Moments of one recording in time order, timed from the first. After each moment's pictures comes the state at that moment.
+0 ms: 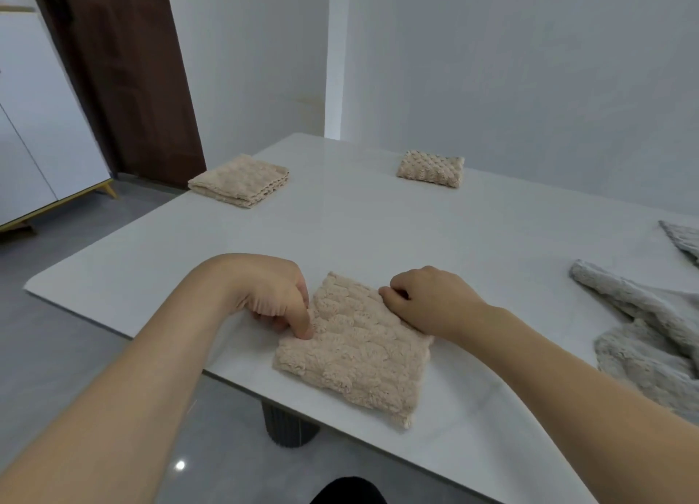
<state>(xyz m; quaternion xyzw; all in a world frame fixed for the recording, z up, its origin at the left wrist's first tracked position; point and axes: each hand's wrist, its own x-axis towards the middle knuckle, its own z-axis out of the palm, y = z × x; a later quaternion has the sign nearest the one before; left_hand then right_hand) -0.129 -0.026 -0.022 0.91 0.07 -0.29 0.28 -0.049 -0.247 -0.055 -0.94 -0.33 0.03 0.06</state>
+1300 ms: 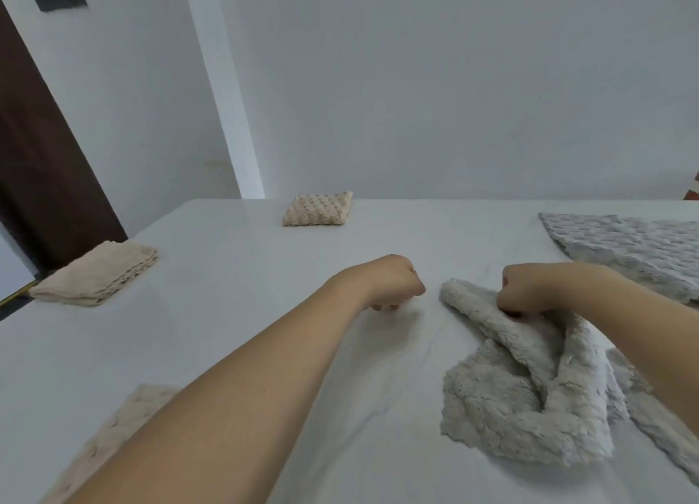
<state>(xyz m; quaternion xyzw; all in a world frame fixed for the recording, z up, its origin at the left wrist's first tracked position) 0.067 -0.318 -0.014 0.93 -0.05 -0.18 0.31 0.084 -0.533 -0.009 -0.98 -0.02 0.18 0.01</state>
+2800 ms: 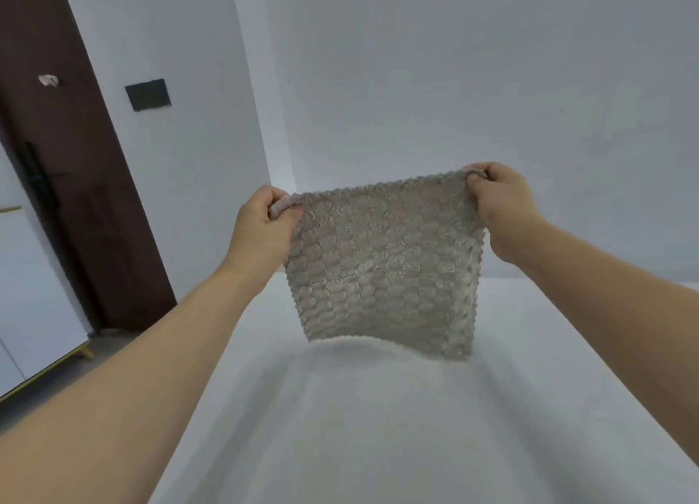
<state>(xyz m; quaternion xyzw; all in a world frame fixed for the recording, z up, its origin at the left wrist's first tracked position) 0.107 -0.107 0.113 0.78 -0.01 0.36 0.50 0.189 -0.375 0.122 -0.69 -0.09 -0.18 0.69</state>
